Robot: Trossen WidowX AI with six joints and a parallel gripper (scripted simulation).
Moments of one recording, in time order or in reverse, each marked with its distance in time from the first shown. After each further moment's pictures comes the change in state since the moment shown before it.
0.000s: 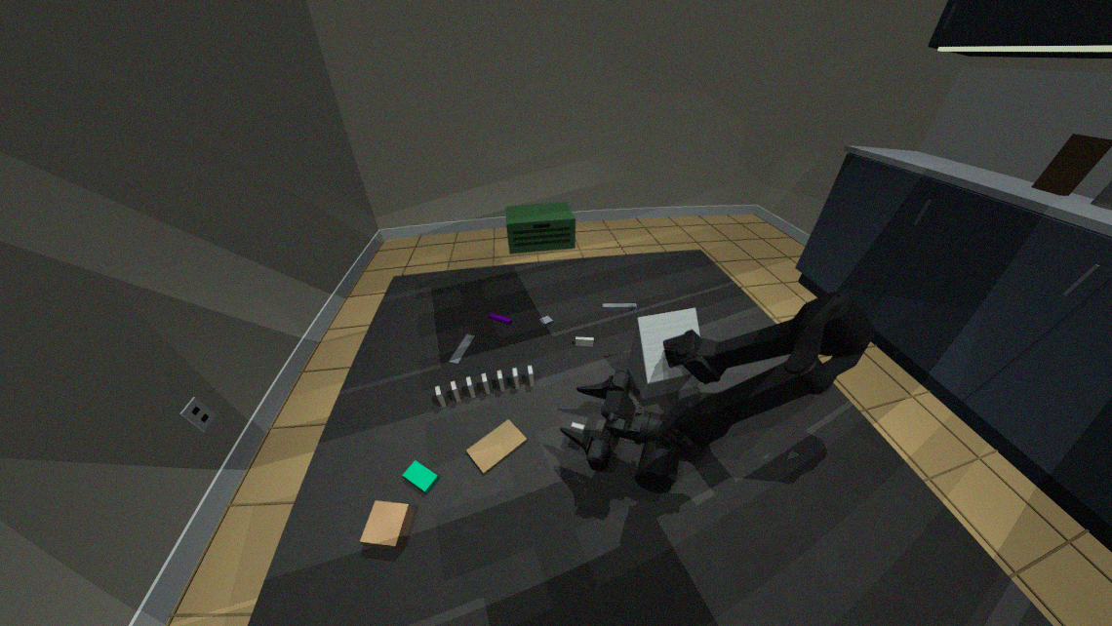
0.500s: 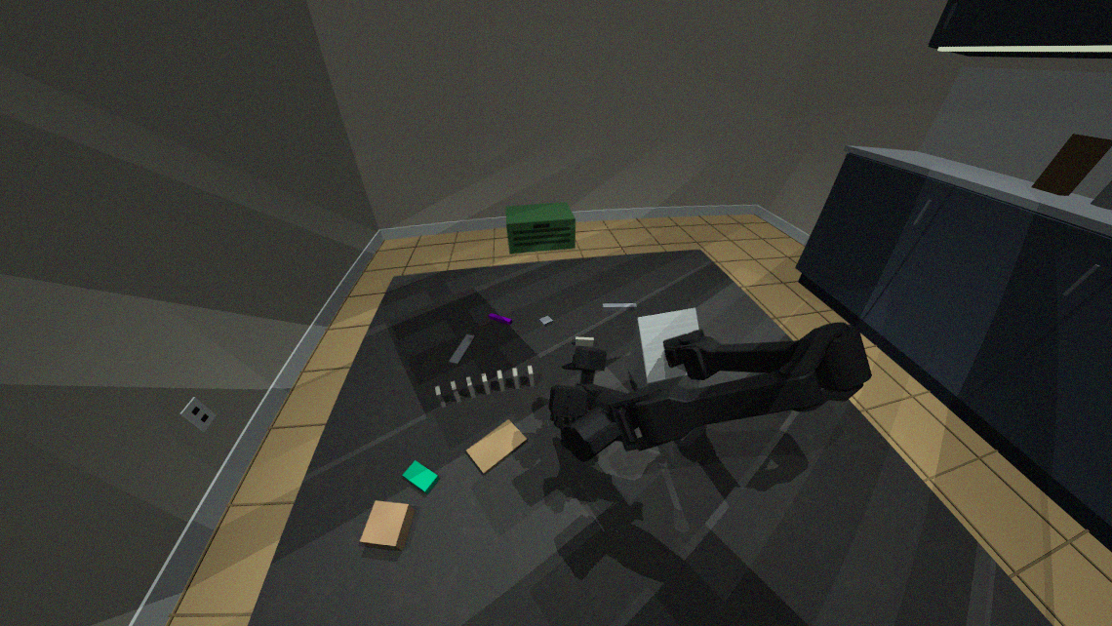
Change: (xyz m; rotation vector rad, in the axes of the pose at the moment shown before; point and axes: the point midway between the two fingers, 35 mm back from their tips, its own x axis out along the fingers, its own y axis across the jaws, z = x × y) arm 0.040 -0.024 0.020 -0.599 0.550 -0.158
